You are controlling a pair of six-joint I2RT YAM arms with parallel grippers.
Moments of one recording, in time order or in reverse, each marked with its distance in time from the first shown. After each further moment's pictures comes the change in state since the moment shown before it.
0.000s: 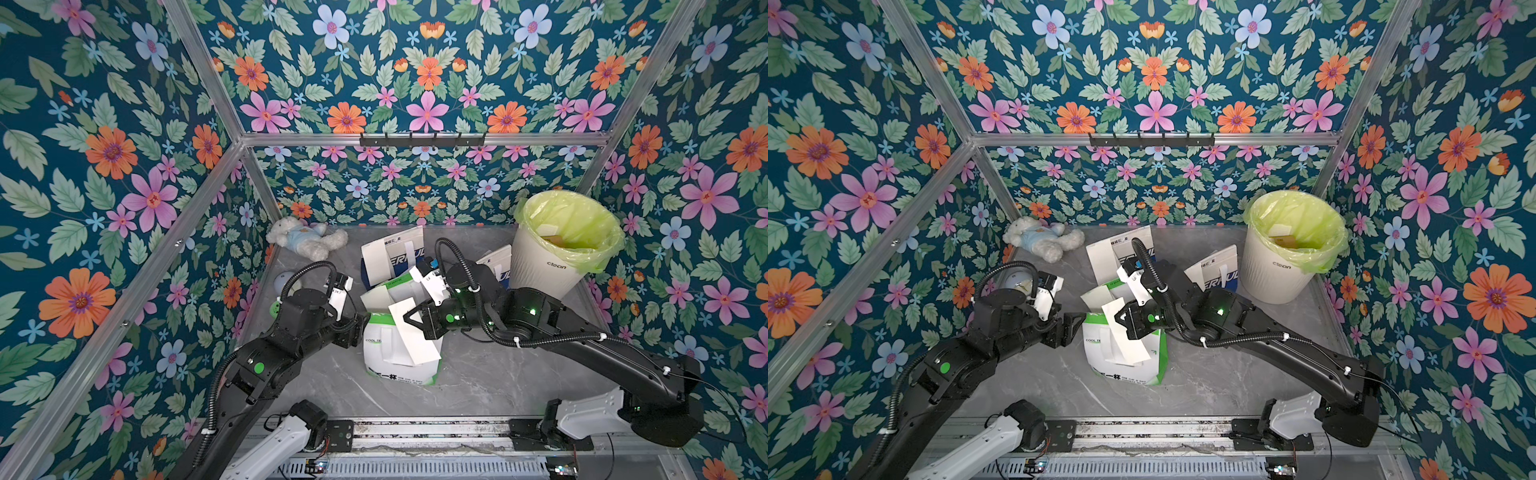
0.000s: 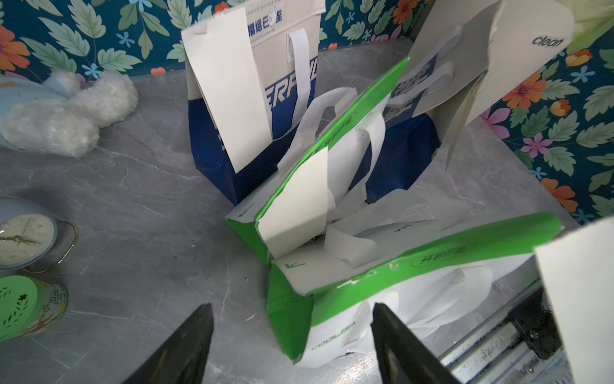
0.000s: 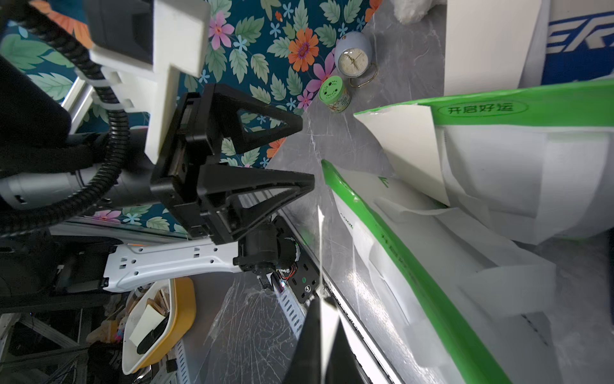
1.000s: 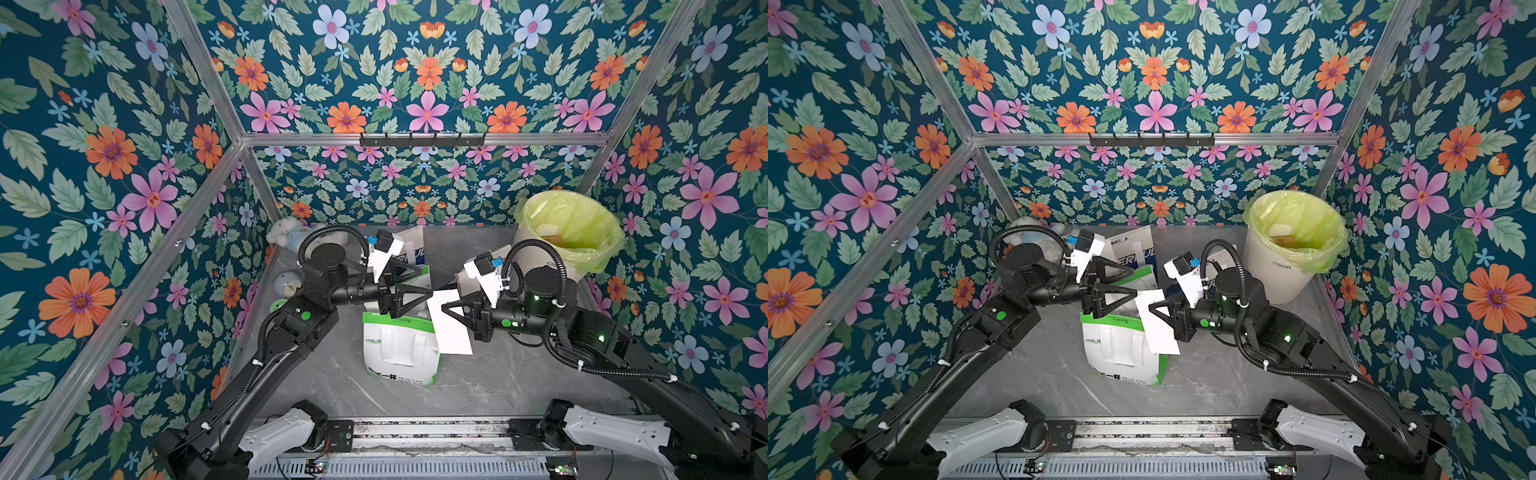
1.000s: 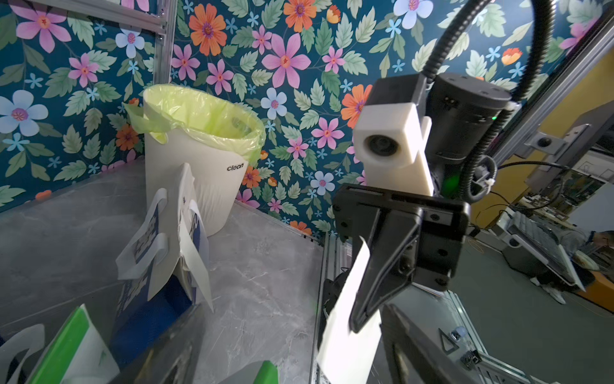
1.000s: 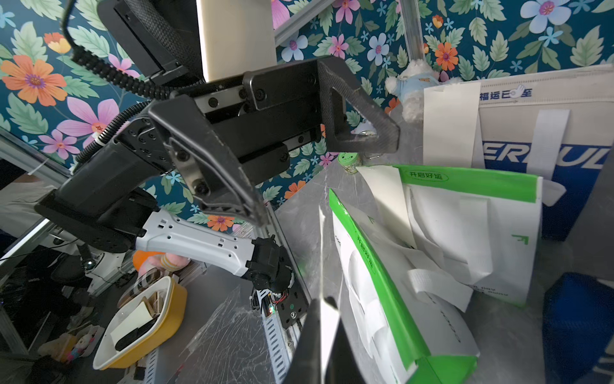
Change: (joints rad) left arm -0.001 0.320 0.062 0.780 0.874 -0.159; right arm -0.179 -0.346 -0.275 0.216 -0.171 -0.187
